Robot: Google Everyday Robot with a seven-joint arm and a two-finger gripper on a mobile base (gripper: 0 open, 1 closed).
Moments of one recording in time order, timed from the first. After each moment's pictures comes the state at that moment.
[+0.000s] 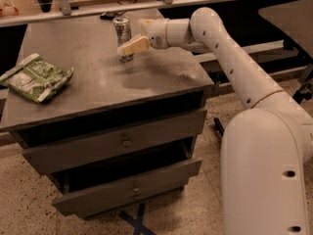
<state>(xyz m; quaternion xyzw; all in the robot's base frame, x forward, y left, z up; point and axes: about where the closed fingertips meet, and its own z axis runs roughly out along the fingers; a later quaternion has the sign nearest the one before) 0.804 0.076 0.893 -0.47 0.61 0.34 0.54</state>
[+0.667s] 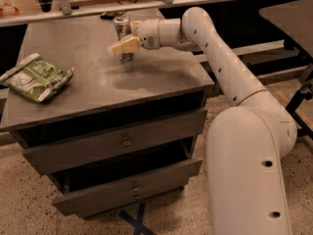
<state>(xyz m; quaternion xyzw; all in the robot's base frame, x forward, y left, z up) 0.792 0.104 0.891 -0.50 0.57 0.39 0.52</state>
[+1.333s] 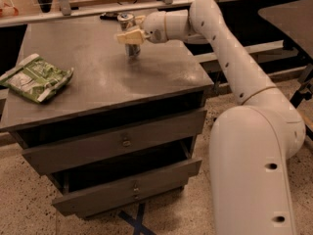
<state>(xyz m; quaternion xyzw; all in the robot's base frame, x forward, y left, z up) 0.786 0.088 0.912 -0.51 0.57 0.37 0.52</state>
